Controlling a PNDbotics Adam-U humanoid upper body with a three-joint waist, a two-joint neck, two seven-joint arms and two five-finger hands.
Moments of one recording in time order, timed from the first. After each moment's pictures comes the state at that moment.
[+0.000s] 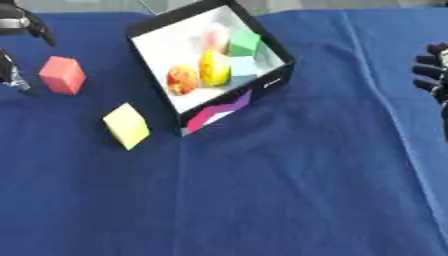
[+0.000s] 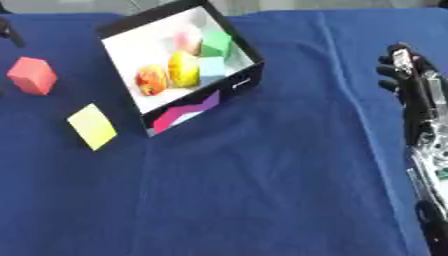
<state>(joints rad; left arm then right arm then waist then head) -1.07 0.72 -0.18 -0.94 -0.85 -0.24 -0.67 -0.32 -0.44 -0.05 -1.81 -0.19 0.21 -0.29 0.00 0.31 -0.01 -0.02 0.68</state>
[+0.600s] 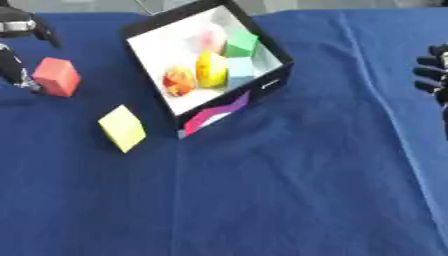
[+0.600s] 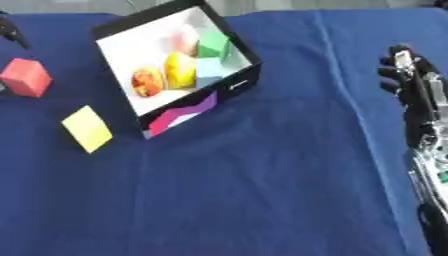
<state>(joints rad) -1.08 0.70 -0.16 -0.89 -0.90 -0.21 -0.67 -0.34 -0.43 -0.05 -1.81 -0.19 0.21 -0.28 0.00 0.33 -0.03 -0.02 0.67</state>
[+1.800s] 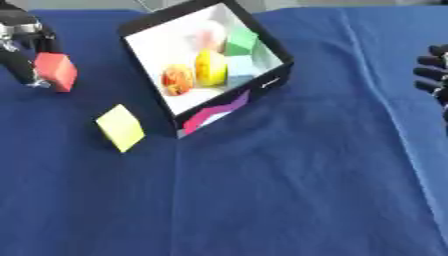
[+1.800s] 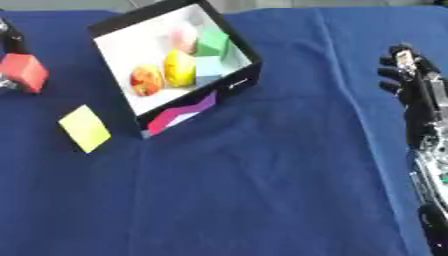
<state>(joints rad) -1.13 0.65 -0.13 -0.85 -0.94 -0.19 -0.61 -0.35 -0.43 -0.04 -1.81 -0.19 0.21 -0.28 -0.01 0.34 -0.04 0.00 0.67</state>
